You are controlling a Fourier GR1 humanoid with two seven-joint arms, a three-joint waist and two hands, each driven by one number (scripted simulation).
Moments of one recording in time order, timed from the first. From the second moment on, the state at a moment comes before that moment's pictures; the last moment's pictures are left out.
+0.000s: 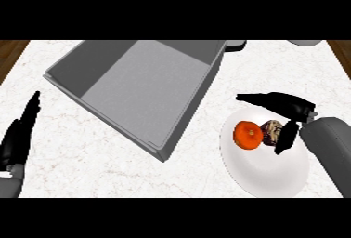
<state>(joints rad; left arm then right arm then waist) -0.09 0.52 -0.05 -1.33 -0.02 0.28 0.07 -0.57 -0.53 0.35 -0.98 0.59 0.51 -0.41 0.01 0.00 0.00</state>
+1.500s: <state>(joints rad) -0.09 0.41 0.09 -1.34 -0.16 0.16 0.07 -0.41 -0.39 0.27 -1.26 0.78 0.68 -0.28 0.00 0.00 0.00</state>
